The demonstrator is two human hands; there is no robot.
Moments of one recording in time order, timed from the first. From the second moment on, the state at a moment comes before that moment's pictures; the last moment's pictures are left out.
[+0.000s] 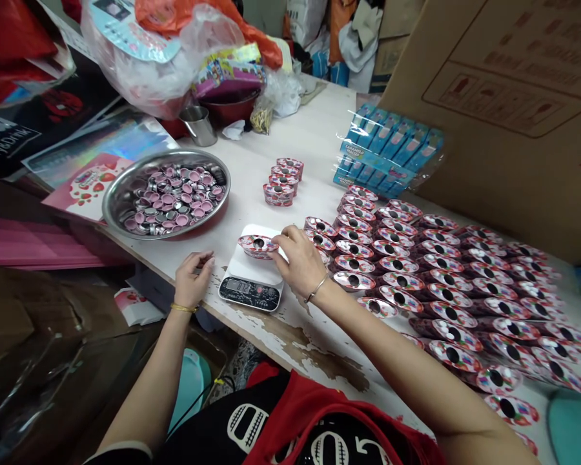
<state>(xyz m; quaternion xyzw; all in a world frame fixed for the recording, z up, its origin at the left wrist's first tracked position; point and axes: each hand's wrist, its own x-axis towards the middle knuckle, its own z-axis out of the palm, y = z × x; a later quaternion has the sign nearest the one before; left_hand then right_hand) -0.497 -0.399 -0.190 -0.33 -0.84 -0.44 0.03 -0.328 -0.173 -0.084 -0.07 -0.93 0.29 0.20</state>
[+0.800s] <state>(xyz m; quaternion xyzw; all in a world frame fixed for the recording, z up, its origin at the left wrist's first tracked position) -0.483 -0.380 -0.145 -0.42 -0.81 -0.40 0.00 -0.339 -0.174 -0.072 -0.13 -0.89 0.35 0.26</state>
